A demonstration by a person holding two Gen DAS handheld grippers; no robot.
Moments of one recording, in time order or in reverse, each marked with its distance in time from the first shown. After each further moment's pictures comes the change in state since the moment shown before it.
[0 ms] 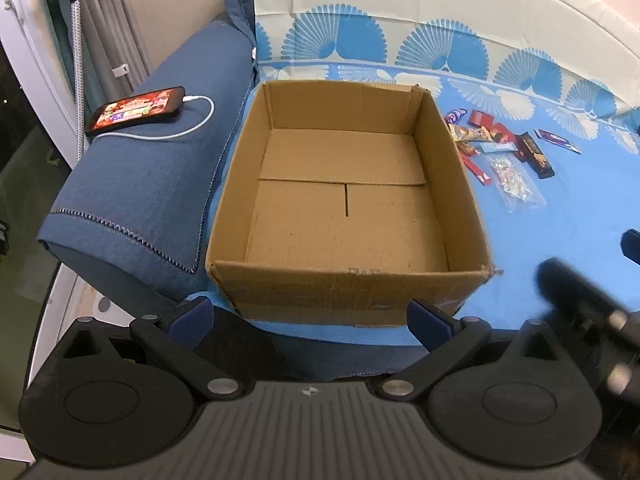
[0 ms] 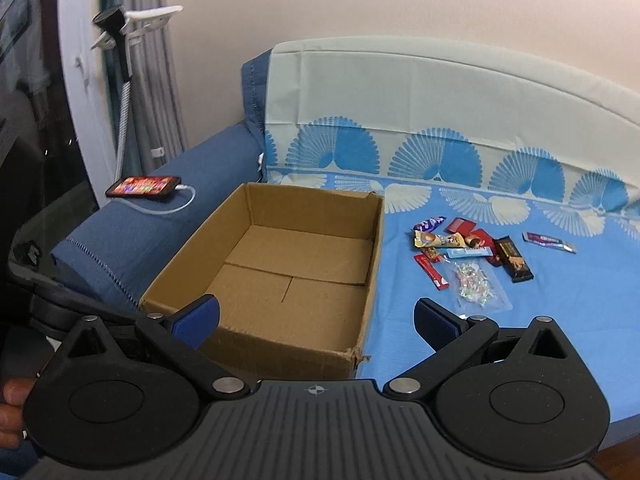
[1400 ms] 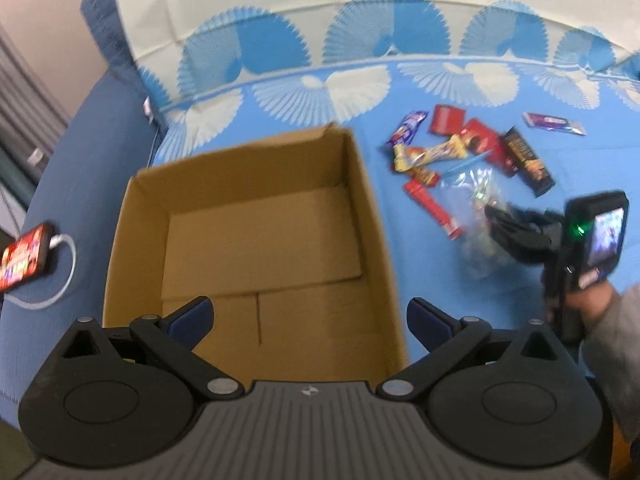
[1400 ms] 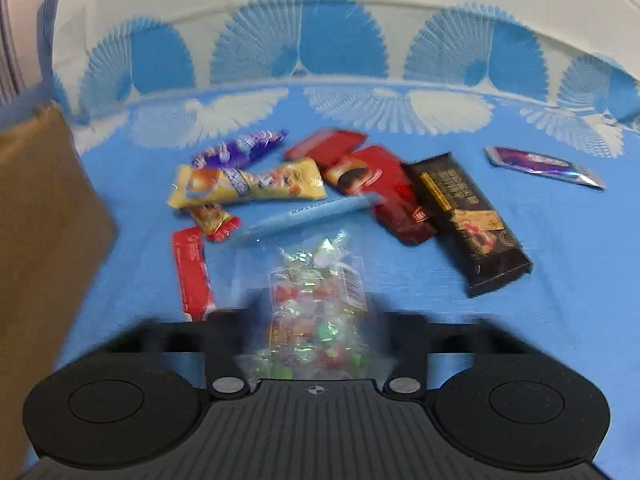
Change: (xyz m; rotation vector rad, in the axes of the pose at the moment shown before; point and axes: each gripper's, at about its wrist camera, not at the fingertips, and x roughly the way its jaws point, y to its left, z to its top) left arm 0.114 -0.154 0.162 0.214 0.069 0.013; right arm 0.343 -0.273 -0.031 0.154 0.169 -0.120
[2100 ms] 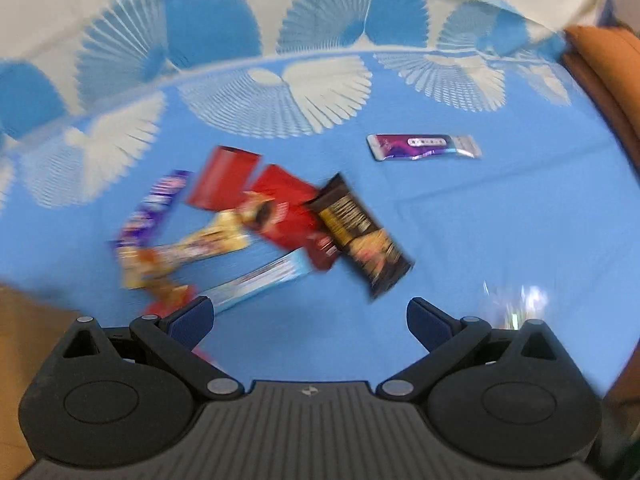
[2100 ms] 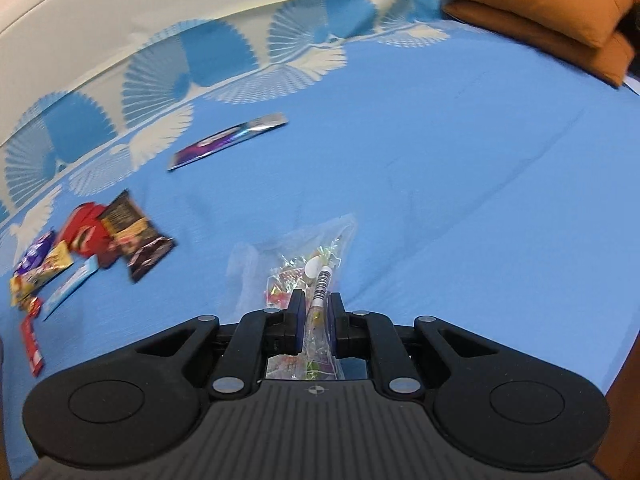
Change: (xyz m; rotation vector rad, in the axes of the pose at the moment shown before) left arm 0.140 -0.225 0.141 0.081 0.056 -0.335; right arm -0.119 -0.182 -0.048 0.489 -0.005 -0.364
